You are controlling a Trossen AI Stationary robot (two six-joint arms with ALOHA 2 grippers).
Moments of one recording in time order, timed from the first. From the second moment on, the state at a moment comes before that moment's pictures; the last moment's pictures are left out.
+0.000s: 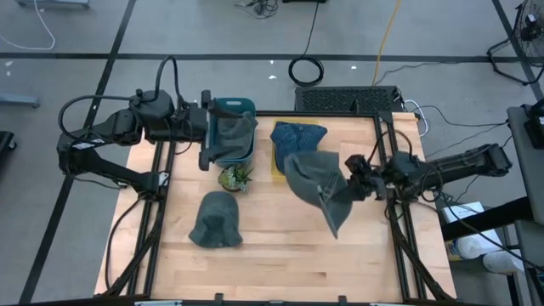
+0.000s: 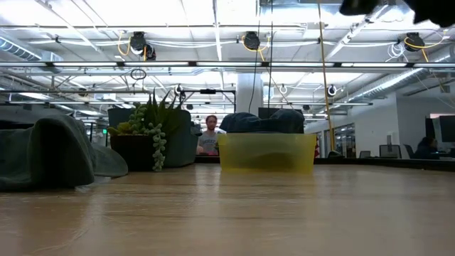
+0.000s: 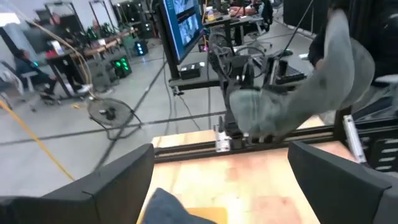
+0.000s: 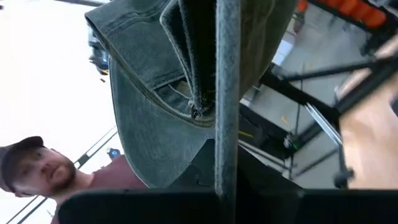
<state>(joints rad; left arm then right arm) 0.08 1.17 1.53 -0.49 0.02 0.20 0.14 0.84 0.44 0.72 -0.35 1.22</state>
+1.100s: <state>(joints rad) 0.02 1.17 1.53 -0.40 0.27 0.29 -0.14 1.36 1.00 1.01 -0.92 1.87</state>
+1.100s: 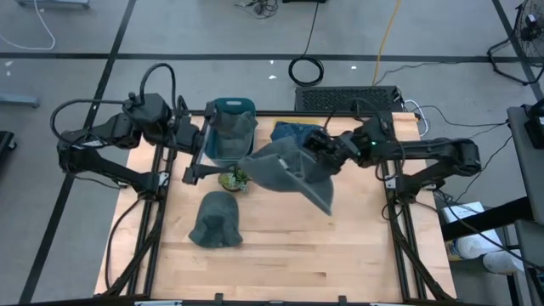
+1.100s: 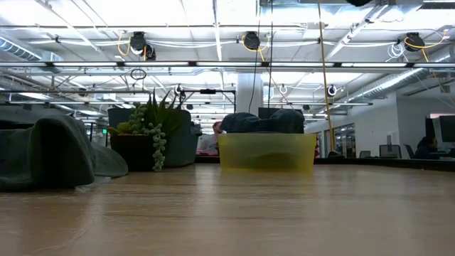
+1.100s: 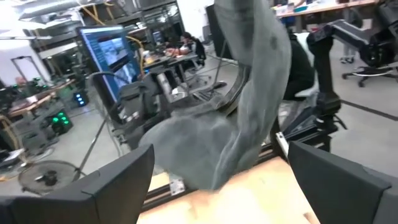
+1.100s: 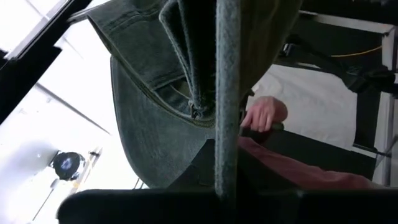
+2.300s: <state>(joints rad) -0.01 1.17 1.53 -0.39 0.35 0.17 -0.15 1.54 1.18 1.02 -0.92 1.81</state>
